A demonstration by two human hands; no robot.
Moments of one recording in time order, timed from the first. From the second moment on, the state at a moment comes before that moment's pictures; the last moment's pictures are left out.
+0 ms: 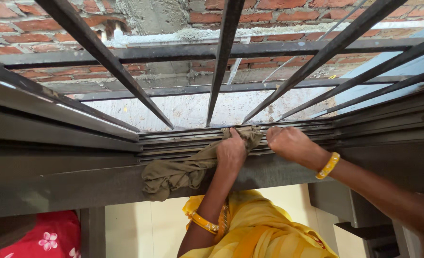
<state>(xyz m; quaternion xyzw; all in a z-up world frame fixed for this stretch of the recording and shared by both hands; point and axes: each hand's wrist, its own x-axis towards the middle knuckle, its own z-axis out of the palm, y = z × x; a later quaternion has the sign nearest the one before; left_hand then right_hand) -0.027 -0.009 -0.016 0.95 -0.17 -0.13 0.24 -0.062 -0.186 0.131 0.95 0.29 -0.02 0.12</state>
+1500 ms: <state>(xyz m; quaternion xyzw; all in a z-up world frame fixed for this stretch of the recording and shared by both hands) -0.035 -0.170 -0.026 0.90 -0.33 -0.17 0.22 -0.107 -0.294 0.115 0.96 0.21 -0.02 0.18</state>
